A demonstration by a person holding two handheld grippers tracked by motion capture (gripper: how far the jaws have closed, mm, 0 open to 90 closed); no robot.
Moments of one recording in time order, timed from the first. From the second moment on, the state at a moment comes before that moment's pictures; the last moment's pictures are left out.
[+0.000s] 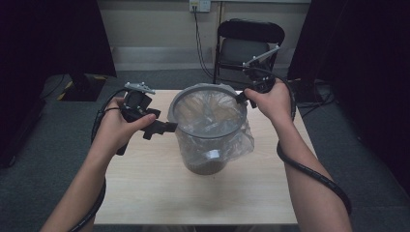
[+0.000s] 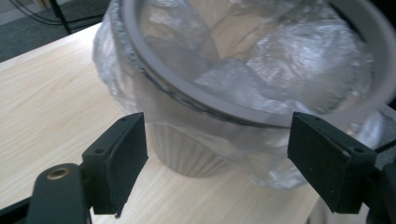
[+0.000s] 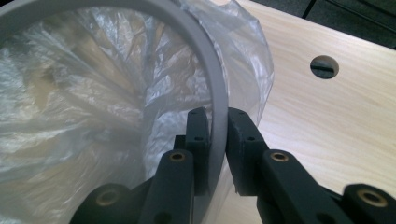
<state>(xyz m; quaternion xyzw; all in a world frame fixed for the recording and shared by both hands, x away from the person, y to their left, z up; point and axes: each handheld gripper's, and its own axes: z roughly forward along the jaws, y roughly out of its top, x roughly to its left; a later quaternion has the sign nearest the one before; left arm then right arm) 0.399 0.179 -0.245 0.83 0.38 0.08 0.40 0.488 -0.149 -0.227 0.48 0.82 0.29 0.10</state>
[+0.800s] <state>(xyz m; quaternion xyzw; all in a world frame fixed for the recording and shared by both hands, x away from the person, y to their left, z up) 0.412 0.185 -0.256 0.82 0.40 0.09 0.40 0.500 -0.138 -0.243 0.47 0.82 0.31 0.14</state>
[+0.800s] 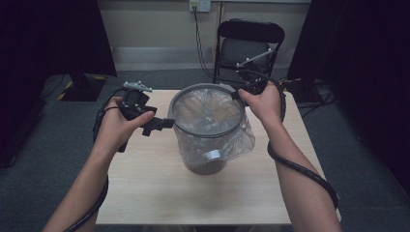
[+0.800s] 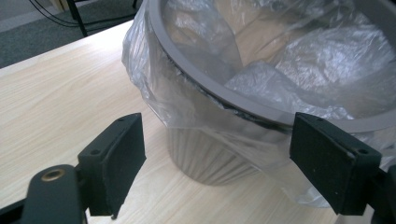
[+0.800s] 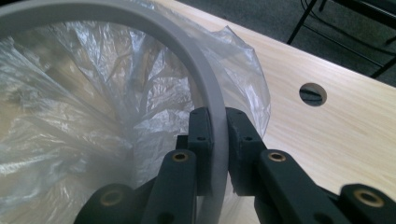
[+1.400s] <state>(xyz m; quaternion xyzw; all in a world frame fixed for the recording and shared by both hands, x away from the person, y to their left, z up) 0.410 0.185 -0.257 0.83 0.39 0.10 0.39 0.494 -0.142 -0.245 0.45 0.82 0.32 0.15</state>
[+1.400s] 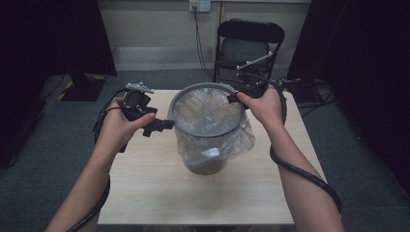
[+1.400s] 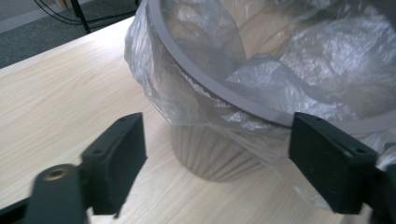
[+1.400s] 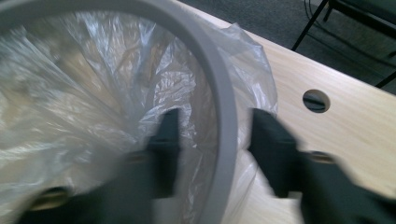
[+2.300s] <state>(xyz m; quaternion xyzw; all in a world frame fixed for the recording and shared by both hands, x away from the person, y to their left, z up) 0.393 0.210 -0.280 0.82 0.41 0.08 0.39 0.464 -0.224 -0.247 0.45 0.81 0.35 0.14</state>
